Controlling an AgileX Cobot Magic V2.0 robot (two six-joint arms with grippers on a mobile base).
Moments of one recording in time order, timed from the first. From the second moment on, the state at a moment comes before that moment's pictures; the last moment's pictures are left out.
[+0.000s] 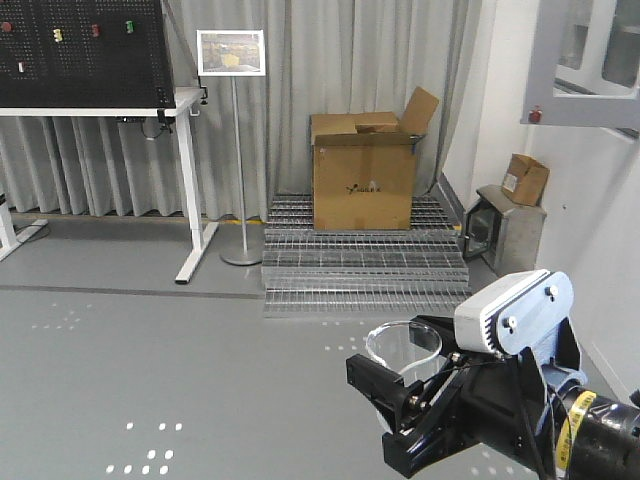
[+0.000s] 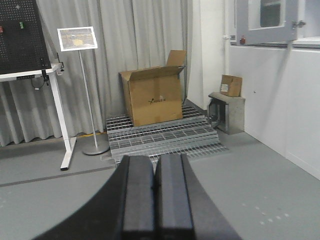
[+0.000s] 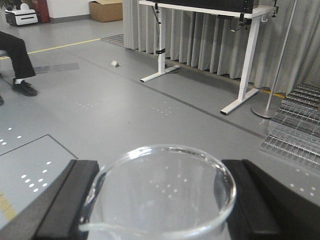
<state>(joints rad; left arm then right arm) -0.26 -0.01 0.03 -0.03 0.01 0.09 0.47 1.22 -0.76 -0.83 -0.30 0.71</state>
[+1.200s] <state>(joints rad) -0.26 -0.01 0.03 -0.03 0.01 0.09 0.47 1.23 -0.76 -0.83 -0.30 0.71</state>
